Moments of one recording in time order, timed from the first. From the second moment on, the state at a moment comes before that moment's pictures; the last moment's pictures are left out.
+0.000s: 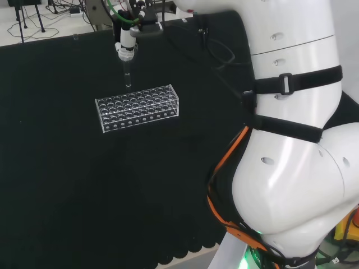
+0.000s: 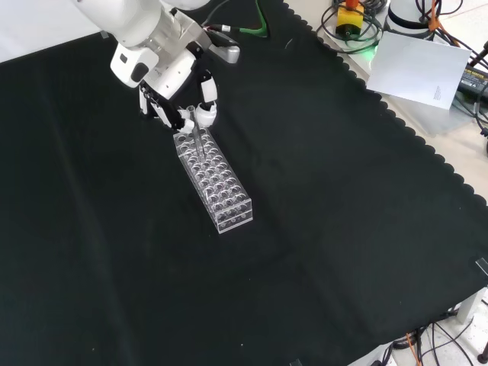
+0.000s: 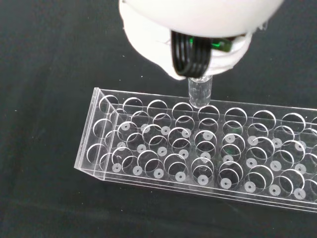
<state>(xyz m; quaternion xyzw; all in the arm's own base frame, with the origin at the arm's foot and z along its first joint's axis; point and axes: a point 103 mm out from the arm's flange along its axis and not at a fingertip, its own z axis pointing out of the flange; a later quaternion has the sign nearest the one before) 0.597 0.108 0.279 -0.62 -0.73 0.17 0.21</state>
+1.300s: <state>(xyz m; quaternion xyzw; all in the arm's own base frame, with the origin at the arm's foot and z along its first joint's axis) 0.602 0.107 0.254 -0.62 -0.73 0.18 0.22</state>
